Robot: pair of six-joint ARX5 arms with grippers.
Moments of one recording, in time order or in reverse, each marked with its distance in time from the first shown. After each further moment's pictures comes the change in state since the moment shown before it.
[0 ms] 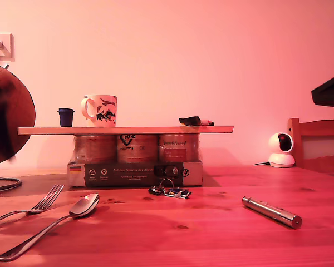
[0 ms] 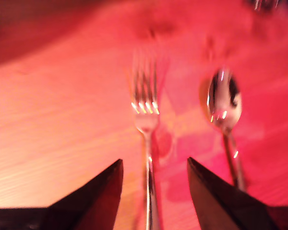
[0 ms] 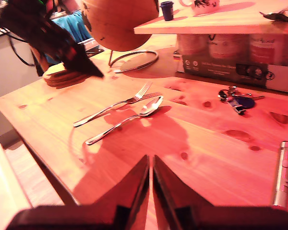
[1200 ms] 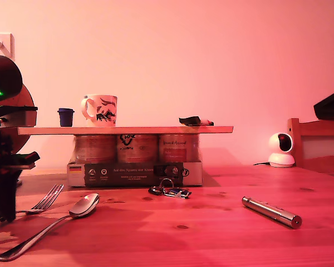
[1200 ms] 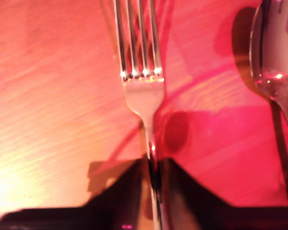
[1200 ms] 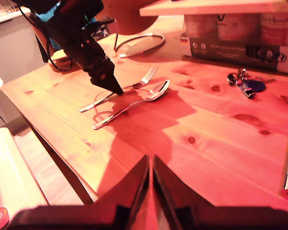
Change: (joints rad) left arm -0.060 0.271 0.050 0.034 -0.093 0.062; right arm 0.000 0.000 0.000 -0.052 -0.047 0.000
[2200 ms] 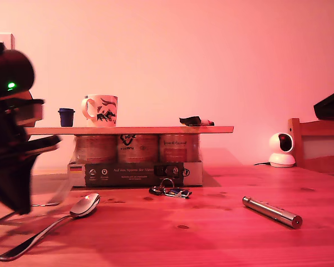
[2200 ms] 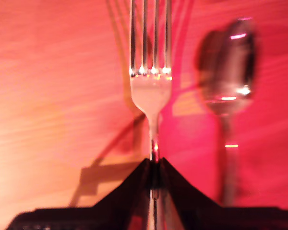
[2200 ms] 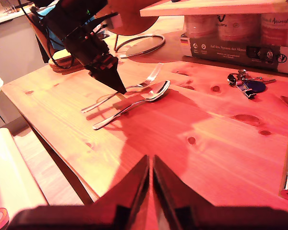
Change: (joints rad) left arm -0.075 0.000 0.056 -0.072 0.058 -0.237; right arm 0.000 0.000 0.000 0.000 0.000 0.000
